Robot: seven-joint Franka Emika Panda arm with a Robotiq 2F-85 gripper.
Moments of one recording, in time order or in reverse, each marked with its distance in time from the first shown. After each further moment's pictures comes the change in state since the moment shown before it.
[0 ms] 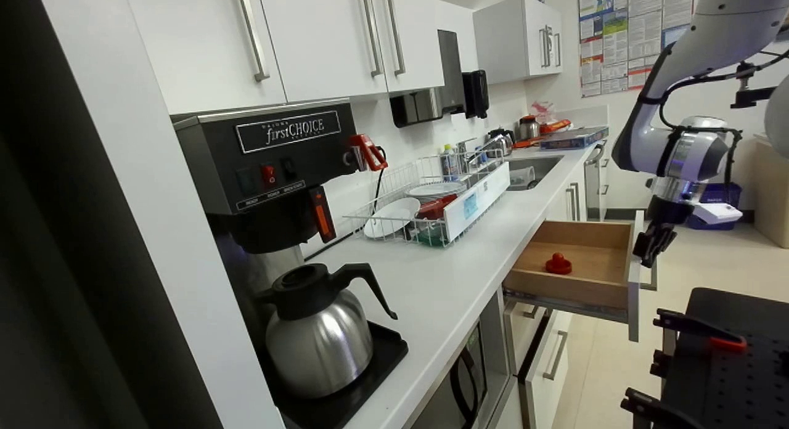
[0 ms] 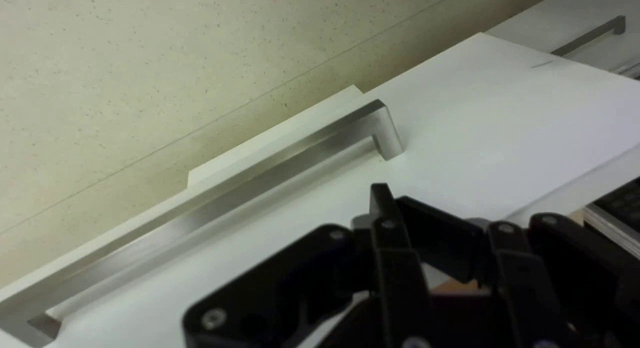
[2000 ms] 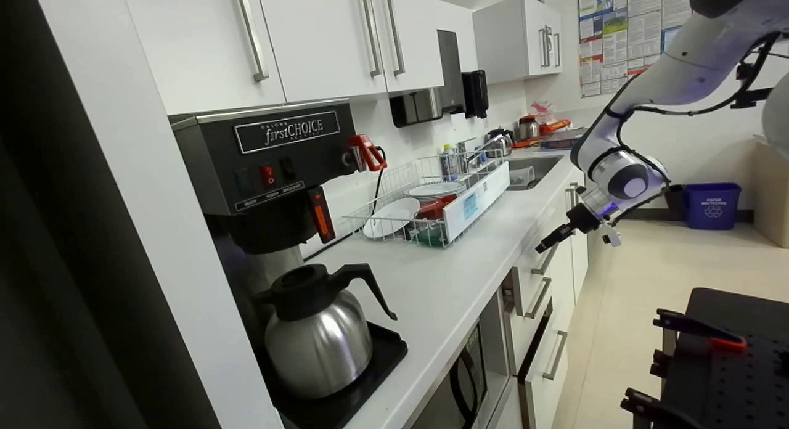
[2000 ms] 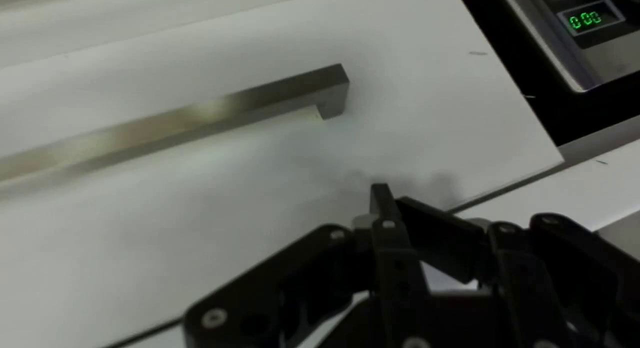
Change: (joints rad) arm -0.074 0.326 0.312 0.370 0.498 -0.237 -0.716
